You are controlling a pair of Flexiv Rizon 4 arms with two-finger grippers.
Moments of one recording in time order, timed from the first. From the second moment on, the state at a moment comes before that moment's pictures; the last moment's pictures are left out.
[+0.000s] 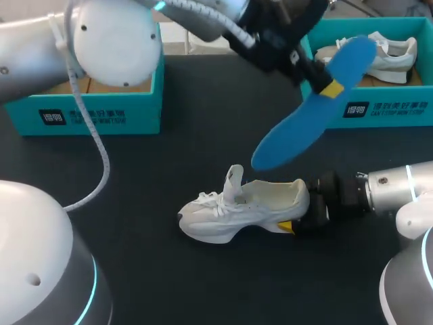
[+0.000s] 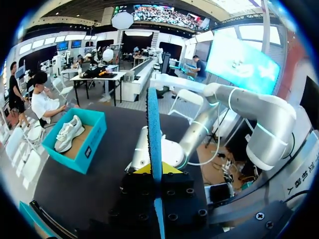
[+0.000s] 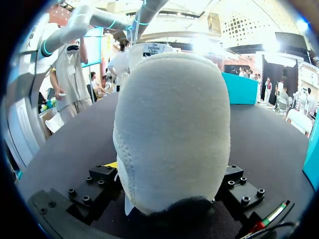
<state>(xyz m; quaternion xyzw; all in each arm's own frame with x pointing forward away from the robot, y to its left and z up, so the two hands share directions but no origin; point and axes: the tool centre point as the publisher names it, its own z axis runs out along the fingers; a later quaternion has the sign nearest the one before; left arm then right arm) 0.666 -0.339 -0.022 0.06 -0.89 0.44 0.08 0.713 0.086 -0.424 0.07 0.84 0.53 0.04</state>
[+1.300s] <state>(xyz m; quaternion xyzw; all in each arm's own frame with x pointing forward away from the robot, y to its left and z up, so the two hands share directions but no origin) 0.696 -0.310 0.011 0.11 -0.83 0.52 0.17 0.713 0.086 -0.424 0.07 0.84 0.53 0.04</state>
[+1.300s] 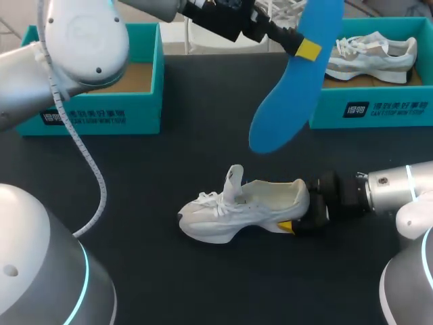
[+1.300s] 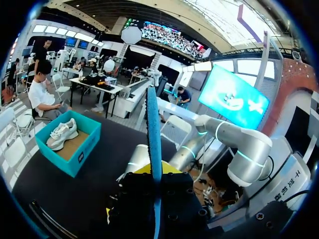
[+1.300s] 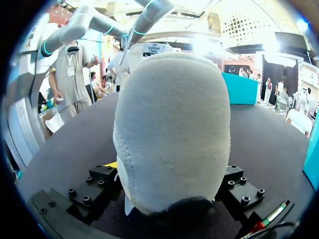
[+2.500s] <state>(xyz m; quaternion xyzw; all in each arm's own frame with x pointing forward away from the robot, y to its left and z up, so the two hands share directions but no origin) 0.628 -0.232 0.099 0.29 -0.67 0.56 0.39 0.713 0.086 -0.424 0.07 0.84 0.53 0.04</state>
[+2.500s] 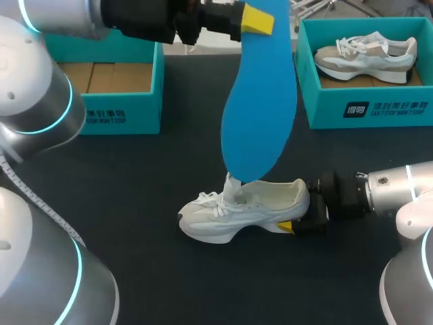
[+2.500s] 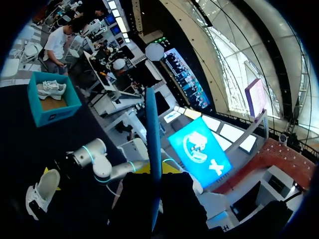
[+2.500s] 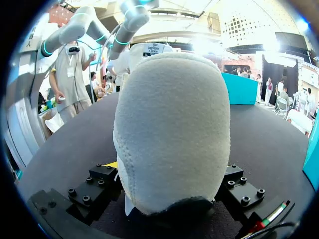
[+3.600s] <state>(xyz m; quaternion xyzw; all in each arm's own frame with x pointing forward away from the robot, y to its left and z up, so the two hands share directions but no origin) 0.601 -0.230 0.094 0.31 -0.65 0.55 0.43 0.713 0.086 -0.424 0.07 0.84 0.53 0.04</state>
